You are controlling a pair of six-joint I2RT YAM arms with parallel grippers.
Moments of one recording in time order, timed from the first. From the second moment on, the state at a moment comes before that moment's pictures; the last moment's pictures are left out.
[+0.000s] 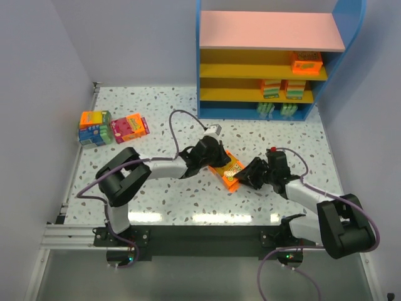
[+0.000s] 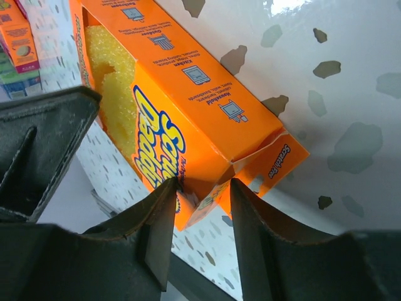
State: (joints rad) left arm -0.89 1.84 0.98 0.34 -0.06 -0.88; right arm 0.26 1.21 0.34 0.07 -0.40 1.01
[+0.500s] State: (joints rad) left arm -0.88 1.90 1.02 0.34 0.00 -0.60; right arm 0.27 1.23 0.34 0.11 -0.40 1.05
